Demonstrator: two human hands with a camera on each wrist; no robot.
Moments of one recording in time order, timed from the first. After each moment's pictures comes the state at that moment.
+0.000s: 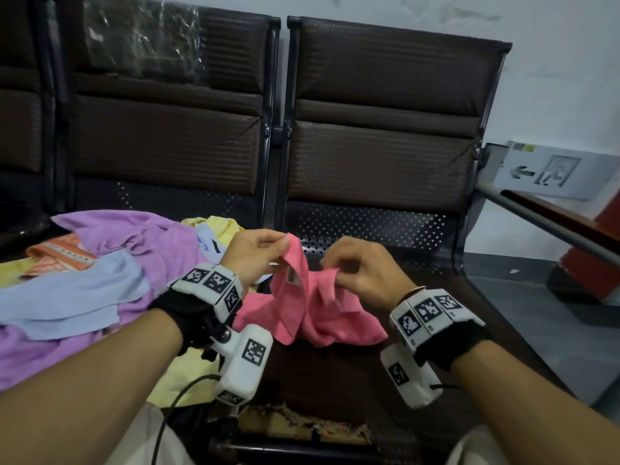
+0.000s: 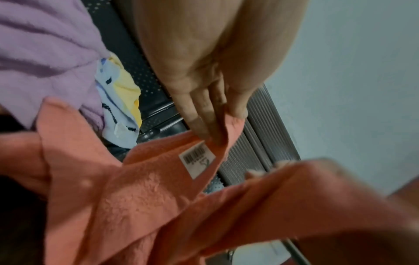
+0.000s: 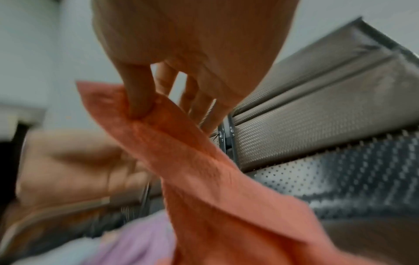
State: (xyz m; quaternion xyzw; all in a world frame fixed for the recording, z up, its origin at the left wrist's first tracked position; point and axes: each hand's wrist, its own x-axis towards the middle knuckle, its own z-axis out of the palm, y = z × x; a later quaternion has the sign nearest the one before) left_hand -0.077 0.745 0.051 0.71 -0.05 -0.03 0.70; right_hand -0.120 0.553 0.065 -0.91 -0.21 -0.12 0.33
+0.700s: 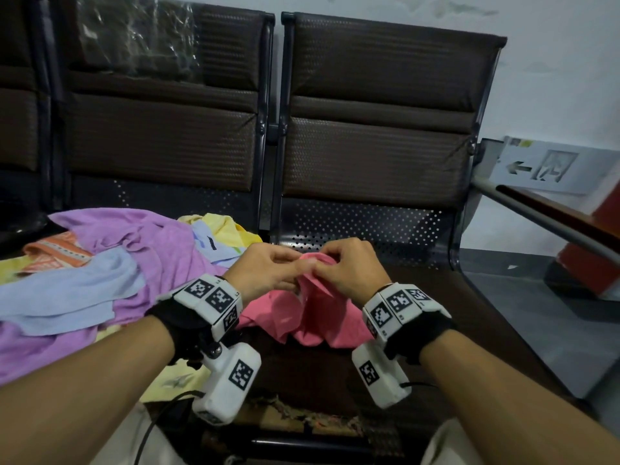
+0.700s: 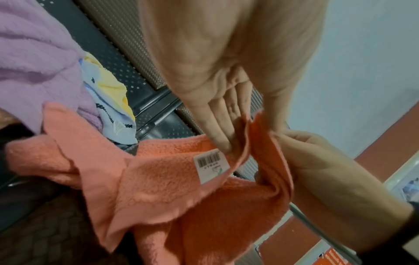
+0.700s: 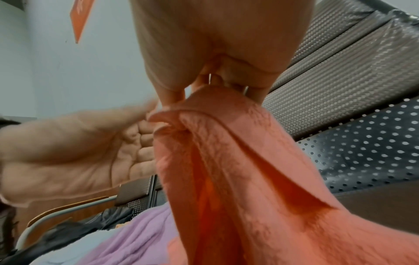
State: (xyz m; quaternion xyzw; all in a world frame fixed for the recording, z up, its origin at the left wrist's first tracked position) left_hand -0.101 0.733 0.048 0.75 -0.13 -0.13 0.64; right_hand -0.107 0.563 0.047 -0.93 -0.07 -0.13 0.32
